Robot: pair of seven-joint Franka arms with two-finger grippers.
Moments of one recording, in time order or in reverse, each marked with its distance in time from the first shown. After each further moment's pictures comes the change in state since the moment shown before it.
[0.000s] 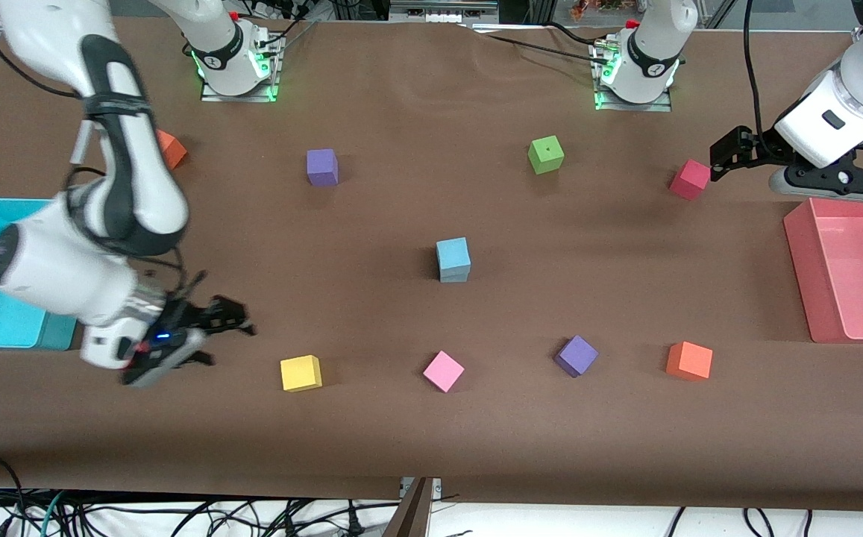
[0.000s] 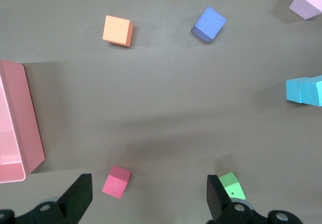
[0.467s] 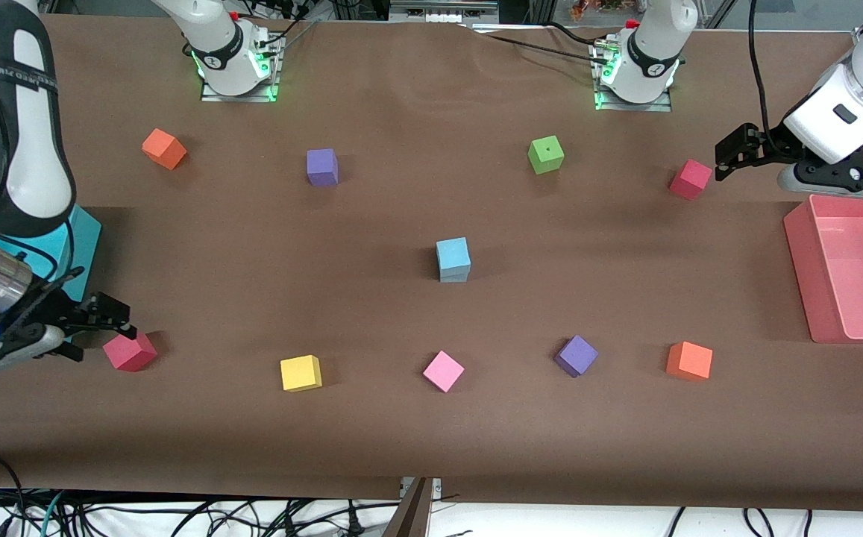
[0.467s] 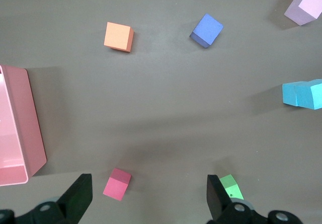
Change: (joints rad) left arm 0.001 0.013 -0.002 0.044 0.000 -0.018 0.002; right arm -0.095 -0.134 -0.040 -0.042 -0.201 -0.074 0.205
